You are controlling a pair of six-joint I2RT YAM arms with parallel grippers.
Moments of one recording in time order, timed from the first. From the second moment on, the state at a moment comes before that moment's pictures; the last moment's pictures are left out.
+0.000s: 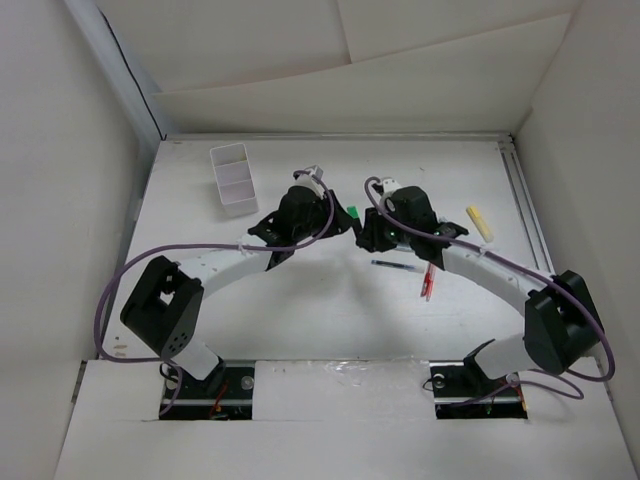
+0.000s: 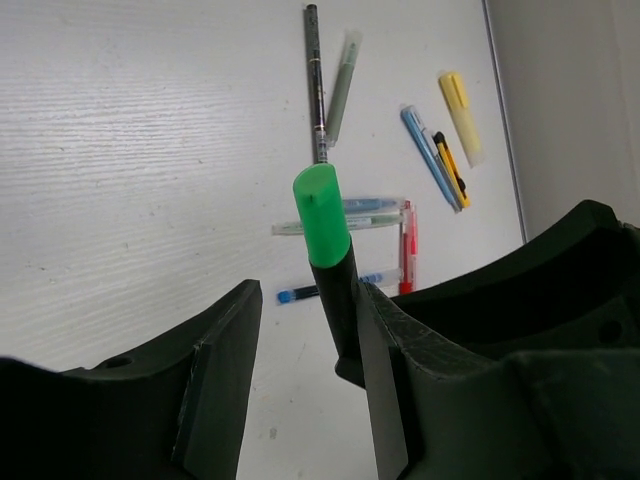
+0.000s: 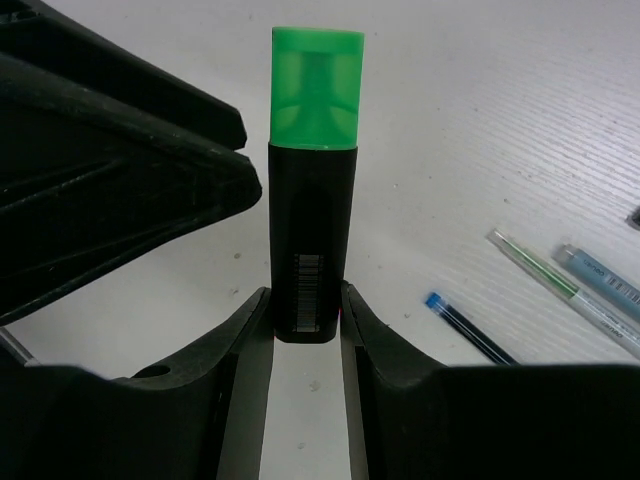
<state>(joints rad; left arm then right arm) -0.68 1.55 0.97 0.15 0.06 -0.77 0.56 1.43 0.95 -0.16 -0.20 0.31</state>
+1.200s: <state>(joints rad) -0.66 1.61 1.05 0.12 -0.05 -0.74 0.62 1.44 0.96 -0.15 -0.22 0.30</state>
